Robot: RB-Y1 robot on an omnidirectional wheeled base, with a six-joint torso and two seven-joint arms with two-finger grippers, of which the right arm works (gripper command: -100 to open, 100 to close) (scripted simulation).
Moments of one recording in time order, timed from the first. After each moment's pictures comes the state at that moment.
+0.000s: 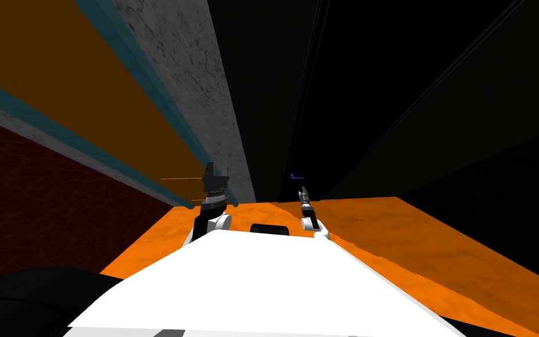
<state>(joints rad) -0.02 -0.19 0.02 -0.91 -0.11 -0.77 -0.10</state>
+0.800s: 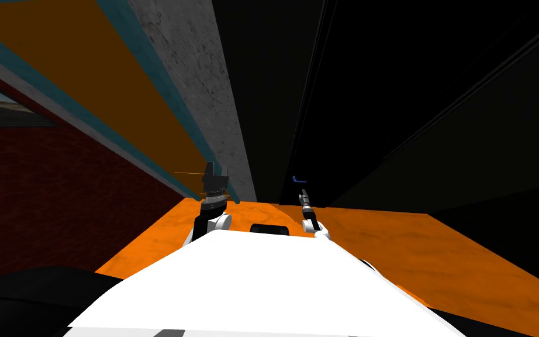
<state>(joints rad) -0.09 -0.21 0.02 -0.70 -0.12 -0.82 -0.13</state>
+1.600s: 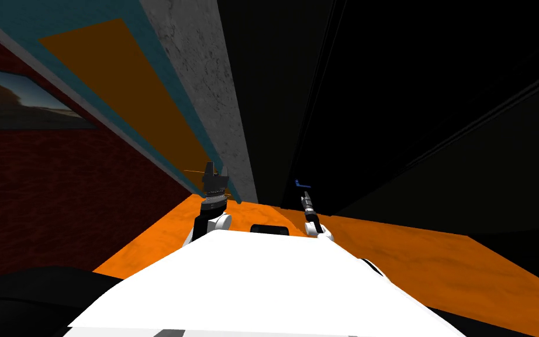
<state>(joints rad) -0.10 -0.24 0.02 -0.62 -0.13 -0.84 -0.16</state>
